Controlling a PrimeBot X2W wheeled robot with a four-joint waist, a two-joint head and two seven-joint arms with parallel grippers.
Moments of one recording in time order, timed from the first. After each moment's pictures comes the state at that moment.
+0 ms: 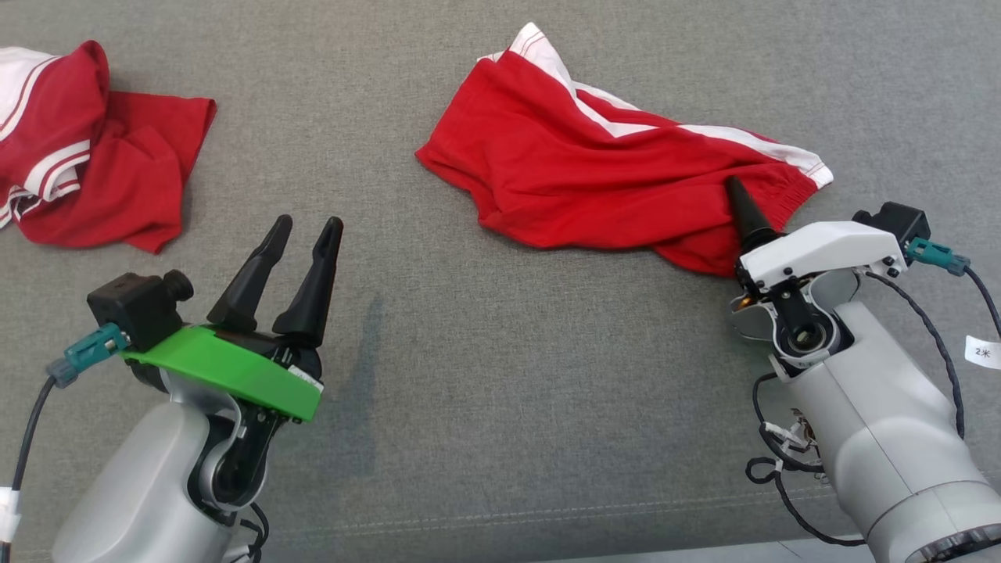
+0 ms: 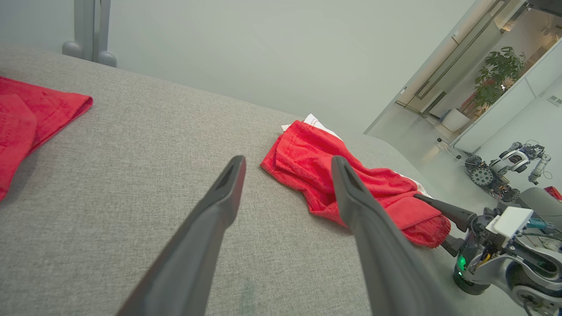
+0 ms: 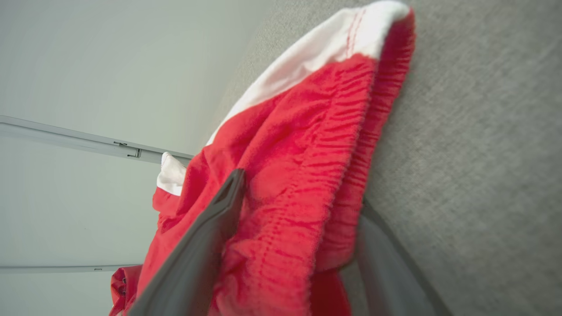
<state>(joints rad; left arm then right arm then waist) -0.39 0.32 -0.54 0.16 -0.98 -0.13 -0.25 -0.63 -0.08 0.30 0.88 1.22 0.08 -0.11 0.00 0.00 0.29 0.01</state>
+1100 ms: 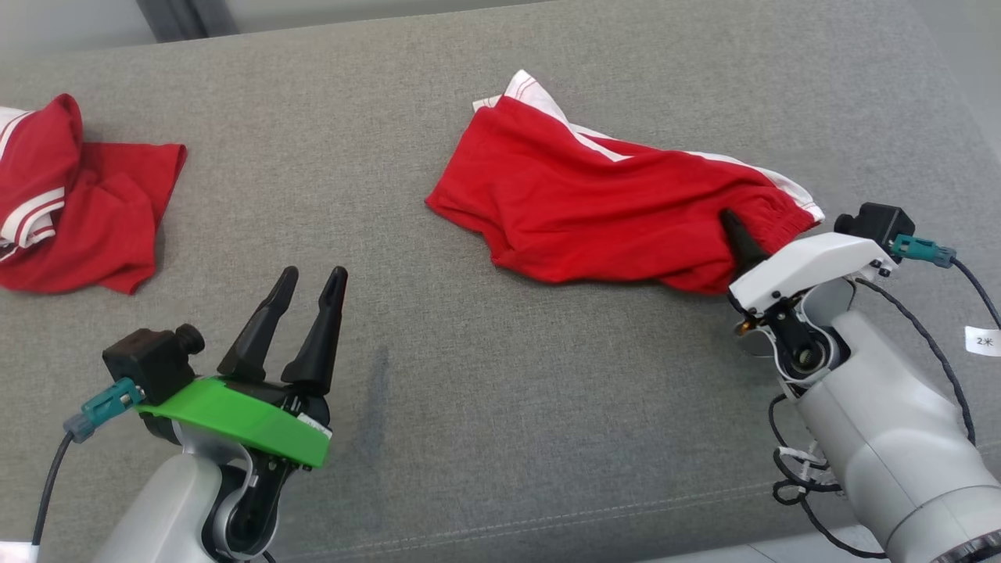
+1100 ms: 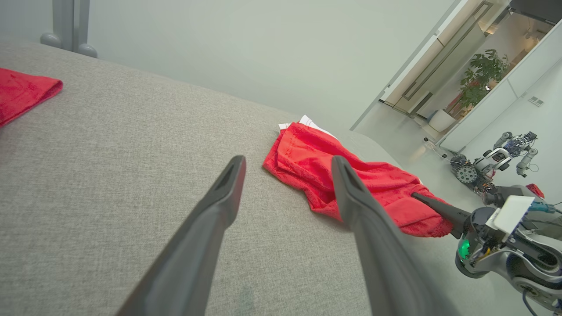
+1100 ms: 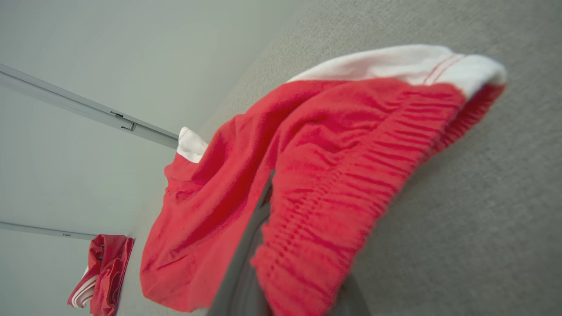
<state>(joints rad) -0.26 0.28 -0.47 0.12 -0.92 -0.13 -0.25 -0.64 -0.12 0.43 0.91 1.14 0.11 -0.09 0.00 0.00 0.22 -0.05</state>
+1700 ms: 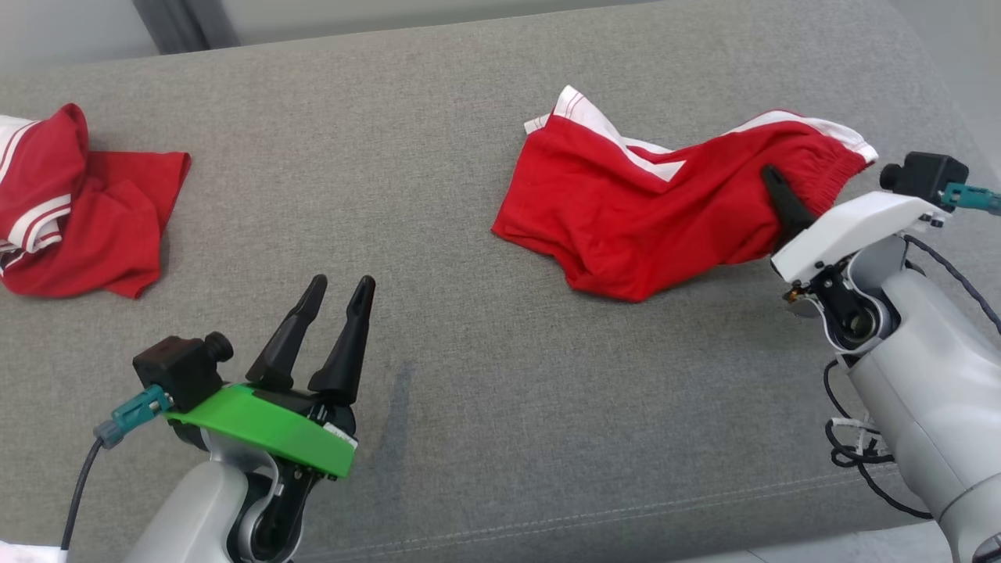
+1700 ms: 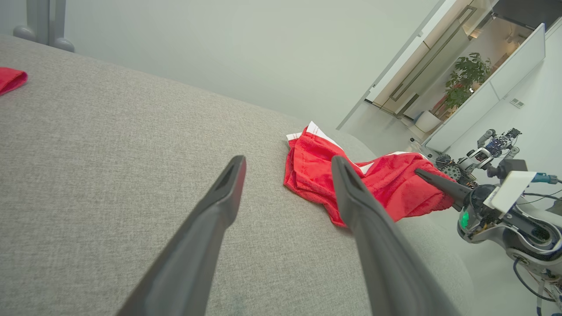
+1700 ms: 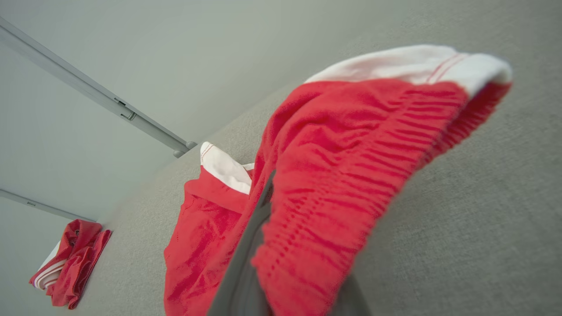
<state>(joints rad) -0.24 0.24 -0.49 0.11 -0.92 -0.13 -0.25 -0.65 -0.26 0.48 0.81 1.05 0.12 -0.07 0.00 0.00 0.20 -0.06</state>
